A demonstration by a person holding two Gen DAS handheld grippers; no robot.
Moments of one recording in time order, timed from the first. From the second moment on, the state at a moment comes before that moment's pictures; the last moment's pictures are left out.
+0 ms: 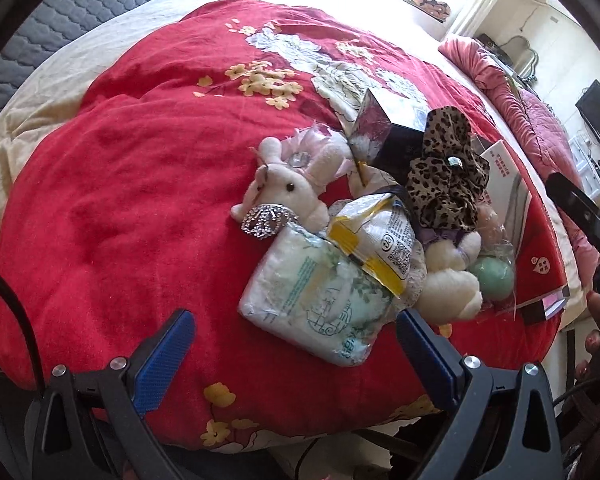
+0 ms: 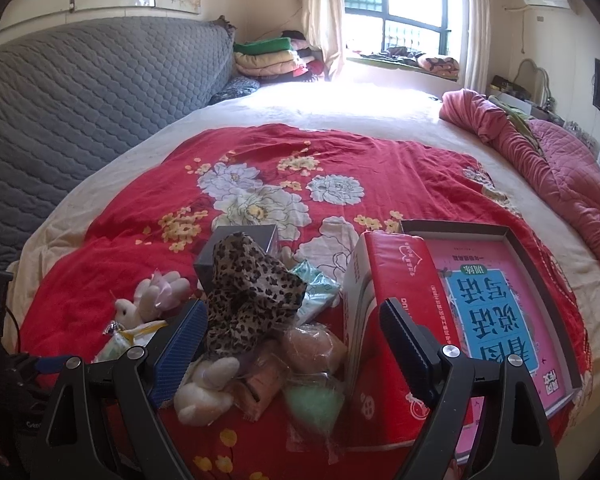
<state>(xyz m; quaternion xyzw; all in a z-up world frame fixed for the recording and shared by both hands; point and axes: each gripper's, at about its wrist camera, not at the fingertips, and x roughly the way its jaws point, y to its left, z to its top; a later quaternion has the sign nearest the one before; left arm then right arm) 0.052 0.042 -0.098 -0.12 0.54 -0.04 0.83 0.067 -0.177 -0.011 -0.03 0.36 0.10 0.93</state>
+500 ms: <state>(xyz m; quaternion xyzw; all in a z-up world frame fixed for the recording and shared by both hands) 0.066 0.017 -0.119 -0.05 0.56 -0.05 0.82 0.128 -0.131 -0.047 -0.12 0.42 0.14 0.89</state>
